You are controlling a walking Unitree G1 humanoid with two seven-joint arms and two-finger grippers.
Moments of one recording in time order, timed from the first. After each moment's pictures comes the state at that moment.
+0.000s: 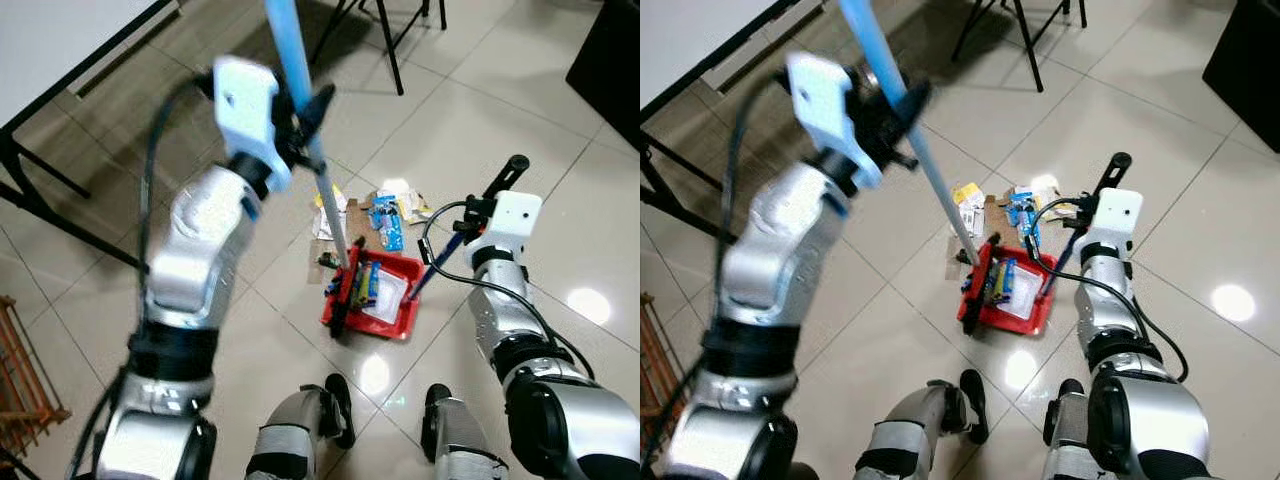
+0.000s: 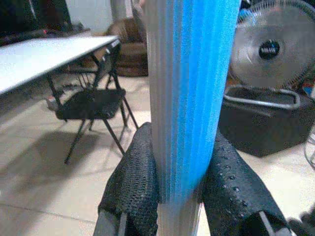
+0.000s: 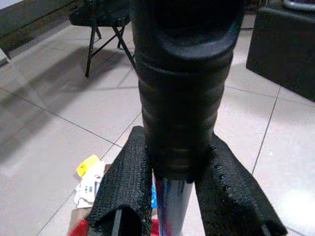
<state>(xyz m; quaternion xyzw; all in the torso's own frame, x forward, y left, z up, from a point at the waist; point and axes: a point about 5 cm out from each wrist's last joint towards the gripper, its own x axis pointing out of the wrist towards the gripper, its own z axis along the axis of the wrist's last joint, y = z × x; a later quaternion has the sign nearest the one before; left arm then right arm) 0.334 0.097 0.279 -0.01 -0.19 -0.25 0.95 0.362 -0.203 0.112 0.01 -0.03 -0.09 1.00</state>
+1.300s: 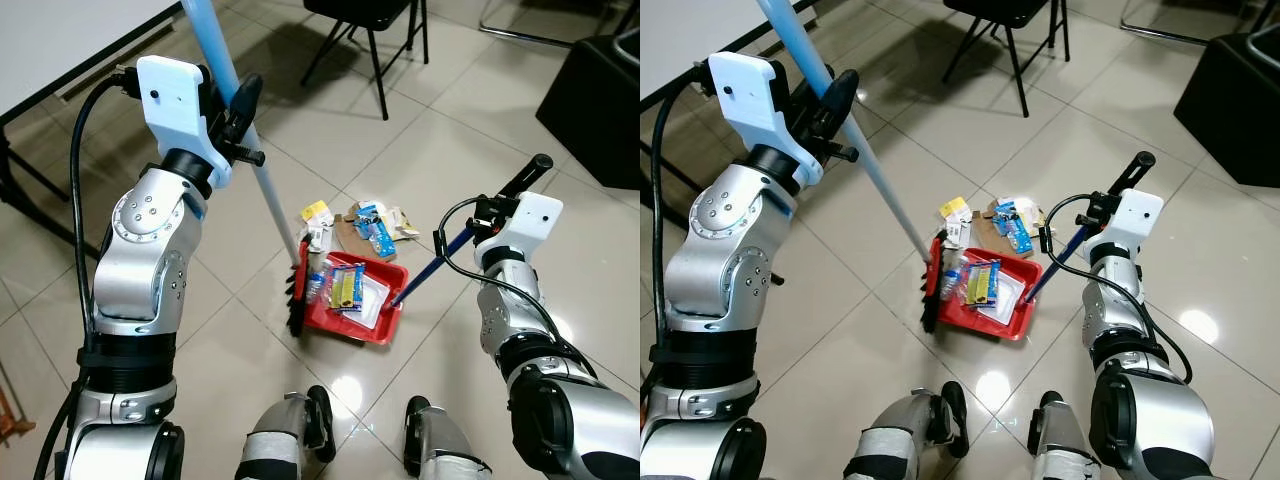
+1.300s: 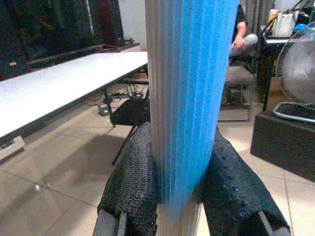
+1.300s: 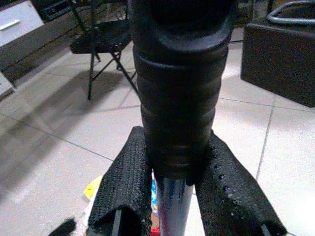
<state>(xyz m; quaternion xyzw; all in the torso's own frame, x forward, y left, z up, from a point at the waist) 0.330 0.147 0.271 0.01 -0.18 -0.15 0.97 0.362 -0.213 0.113 0.09 -0.04 -0.09 0.99</state>
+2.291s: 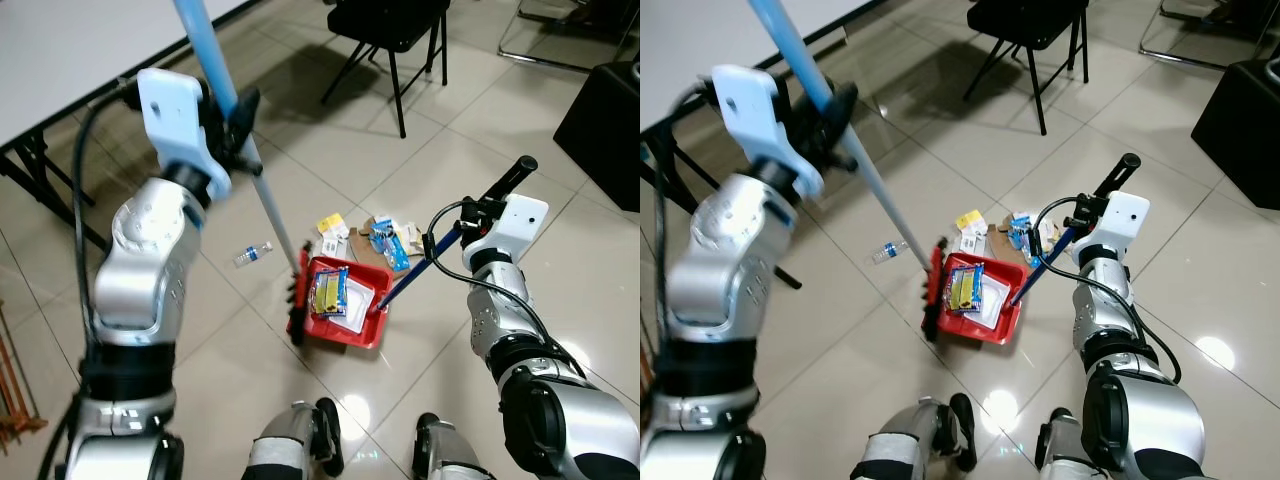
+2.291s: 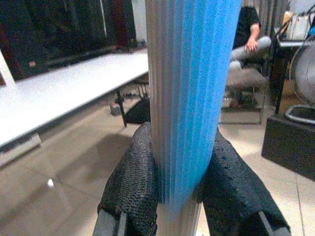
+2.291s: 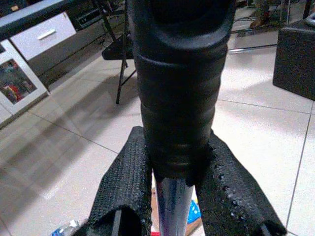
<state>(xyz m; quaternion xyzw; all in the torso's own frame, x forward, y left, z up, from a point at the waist) 0.329 0.148 0.247 0.00 -0.15 -0.15 0.98 0.362 -0.200 0.109 0.10 -0.03 -0.07 0.99</state>
